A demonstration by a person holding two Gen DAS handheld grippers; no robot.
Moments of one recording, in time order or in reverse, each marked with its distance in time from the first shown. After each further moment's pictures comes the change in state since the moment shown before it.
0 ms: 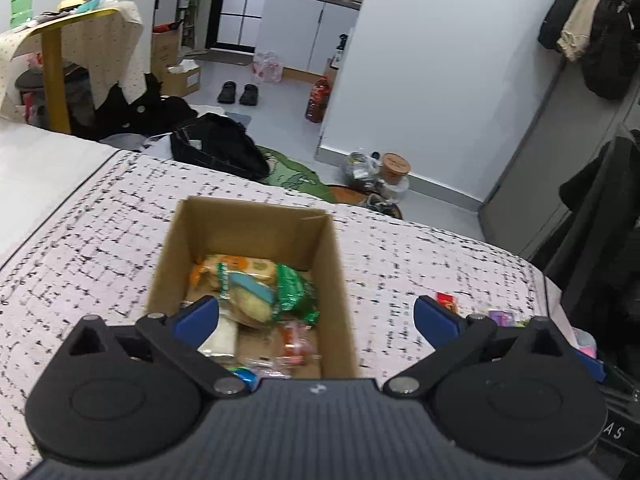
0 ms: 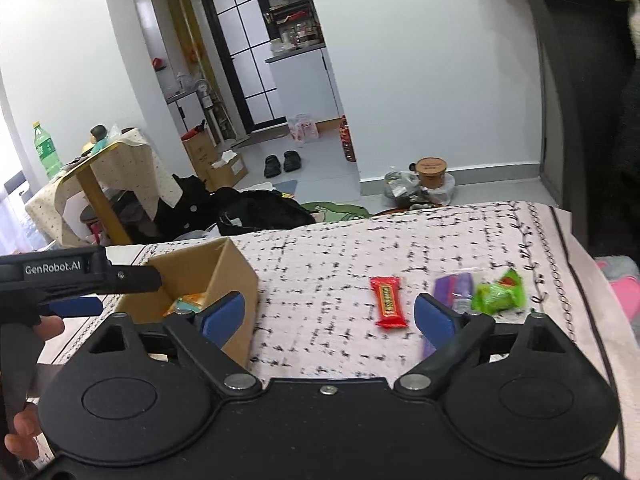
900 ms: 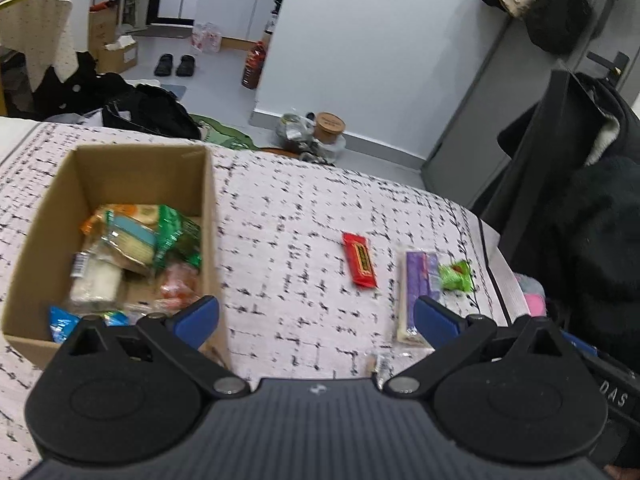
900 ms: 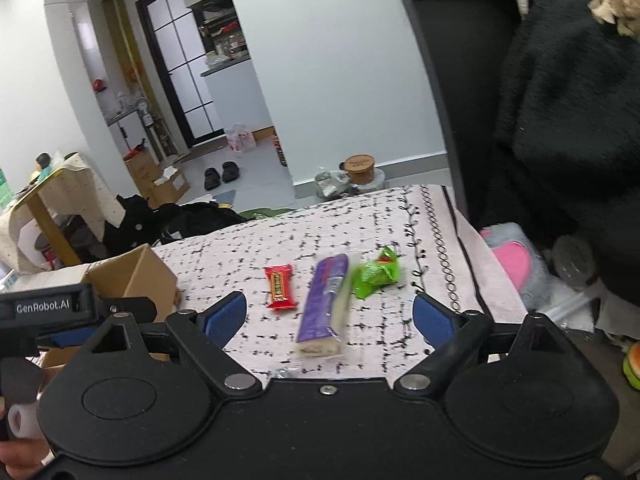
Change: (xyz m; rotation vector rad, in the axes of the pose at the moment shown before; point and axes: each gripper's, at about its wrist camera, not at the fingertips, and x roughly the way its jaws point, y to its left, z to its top) left arm 0.020 -0.068 -0.043 0.067 0.100 -0.154; right arm -0.041 -0.069 -0.021 0.106 -0.015 -0.155
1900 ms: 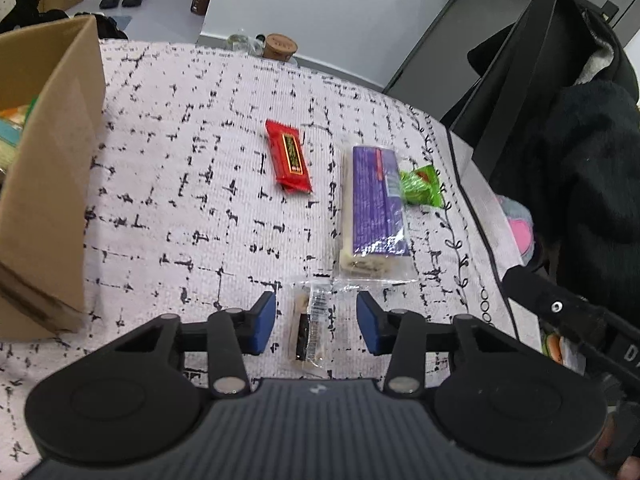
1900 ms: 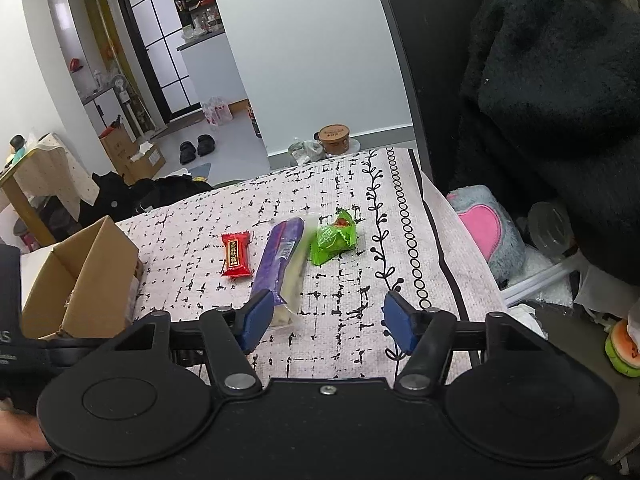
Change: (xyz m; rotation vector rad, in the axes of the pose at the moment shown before) left arm 0.088 -0.034 -0.045 0.000 0.211 -0.141; right arm 0.017 -0.024 -0.010 0.003 0.091 -0.055
